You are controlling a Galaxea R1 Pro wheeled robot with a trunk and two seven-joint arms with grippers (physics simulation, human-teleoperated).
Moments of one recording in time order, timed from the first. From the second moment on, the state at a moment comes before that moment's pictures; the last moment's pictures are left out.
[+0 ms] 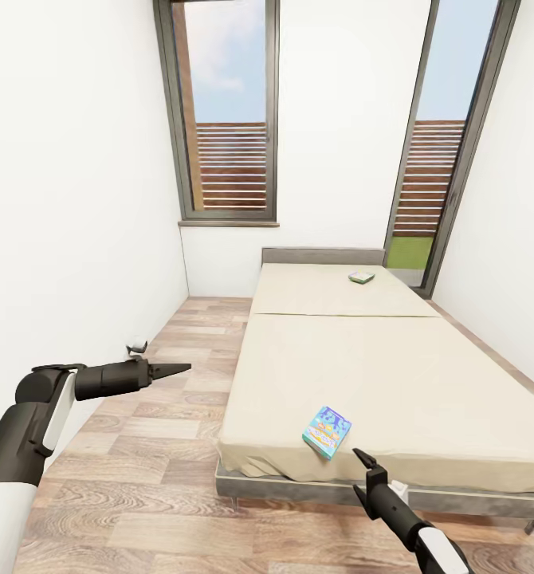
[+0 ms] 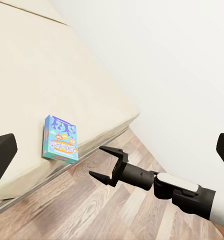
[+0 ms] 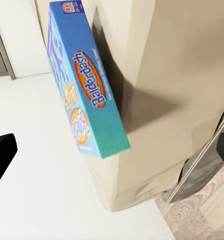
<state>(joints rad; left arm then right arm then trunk) -0.65 0.26 0.14 -1.25 0.17 1.03 -1.30 -0.41 -0.01 -0.44 -0.50 -1.02 0.50 0.43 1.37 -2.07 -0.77</state>
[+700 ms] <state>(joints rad) -0.65 0.26 0.14 -1.25 0.17 1.03 -1.30 -0.41 -0.01 -0.39 -0.50 -1.02 0.50 0.43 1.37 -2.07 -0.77</state>
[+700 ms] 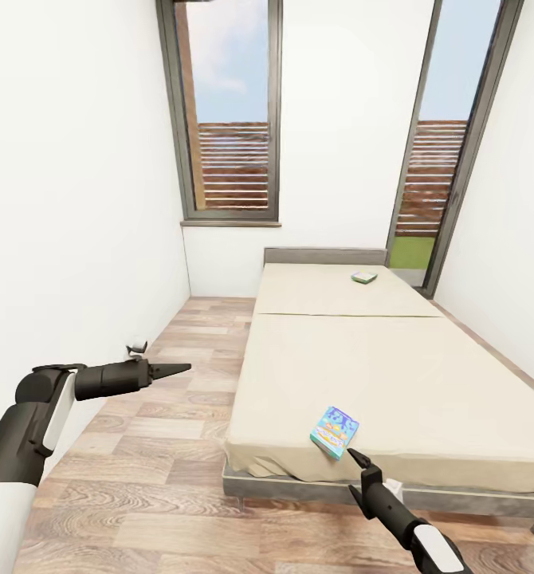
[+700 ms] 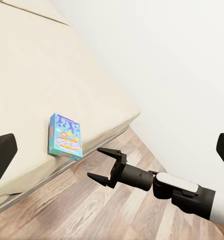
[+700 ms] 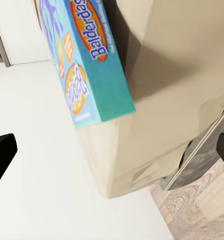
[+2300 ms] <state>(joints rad) -0.65 0.26 0.14 -1.25 0.17 1.03 -1.30 -0.41 -0.01 -0.39 -0.50 -1.02 0.50 0.43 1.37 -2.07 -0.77</state>
